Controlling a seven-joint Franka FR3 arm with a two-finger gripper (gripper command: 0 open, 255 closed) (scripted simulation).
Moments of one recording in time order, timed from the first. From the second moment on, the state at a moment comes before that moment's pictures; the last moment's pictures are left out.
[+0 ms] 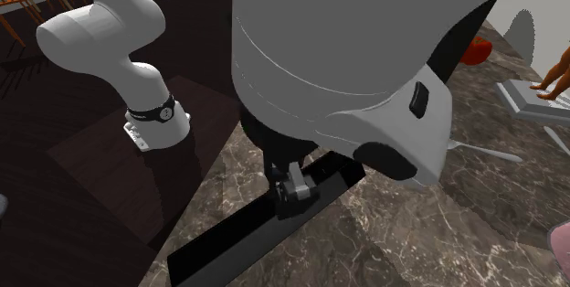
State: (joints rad) arm 0.10 0.13 -0.34 -1.79 0.10 1.52 -1.14
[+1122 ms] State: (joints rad) arm 0.08 0.36 -0.31 -1.67 0.14 1.57 -1.31
